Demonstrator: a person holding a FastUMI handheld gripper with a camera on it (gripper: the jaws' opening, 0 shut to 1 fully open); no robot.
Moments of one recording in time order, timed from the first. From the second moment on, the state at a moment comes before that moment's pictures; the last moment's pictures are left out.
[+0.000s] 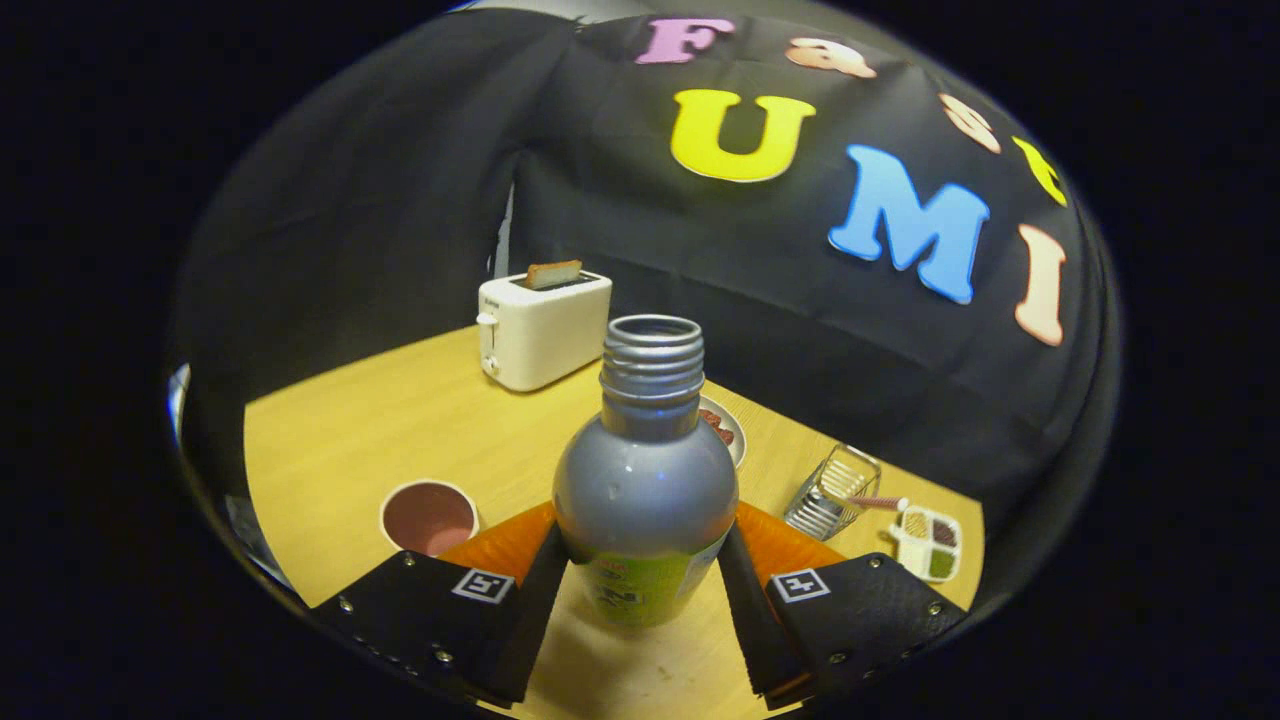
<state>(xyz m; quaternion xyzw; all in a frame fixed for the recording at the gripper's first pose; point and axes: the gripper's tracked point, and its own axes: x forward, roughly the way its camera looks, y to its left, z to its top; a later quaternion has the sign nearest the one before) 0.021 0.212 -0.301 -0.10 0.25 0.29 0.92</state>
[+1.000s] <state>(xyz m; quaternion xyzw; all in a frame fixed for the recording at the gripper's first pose) 0.080 0.214 -0.326 0.00 0.26 0.28 0.92</state>
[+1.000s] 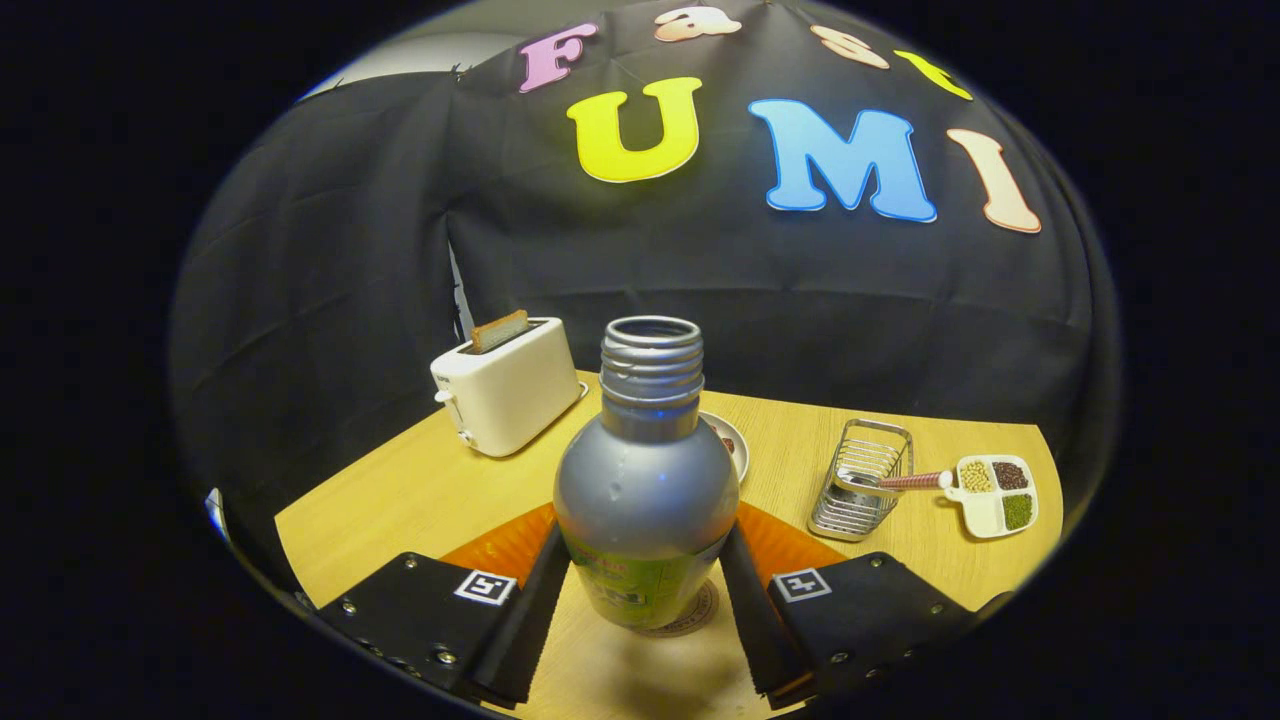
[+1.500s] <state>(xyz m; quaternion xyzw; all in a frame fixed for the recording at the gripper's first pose) 0.089 0.220 -0.379 -0.02 0.26 0.26 0.93</state>
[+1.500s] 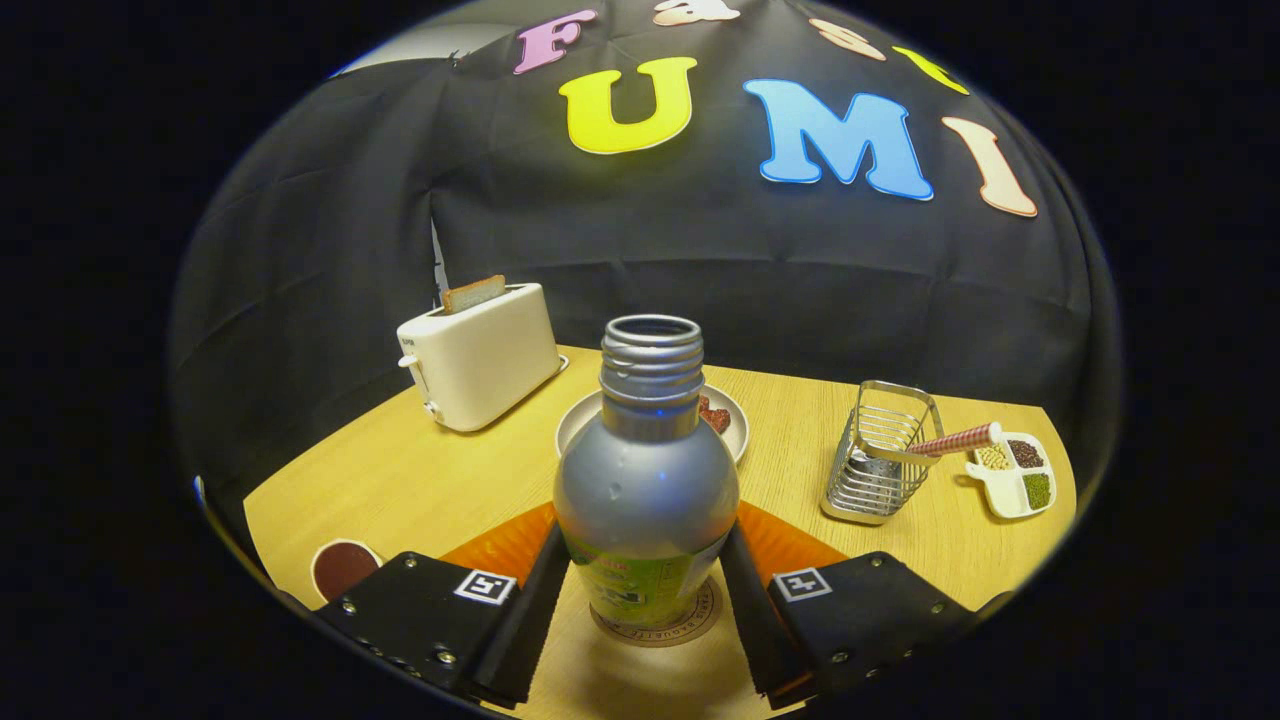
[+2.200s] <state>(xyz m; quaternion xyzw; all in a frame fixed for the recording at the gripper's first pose) 0.087 0.217 -0.392 0.00 0.24 0.25 0.94</state>
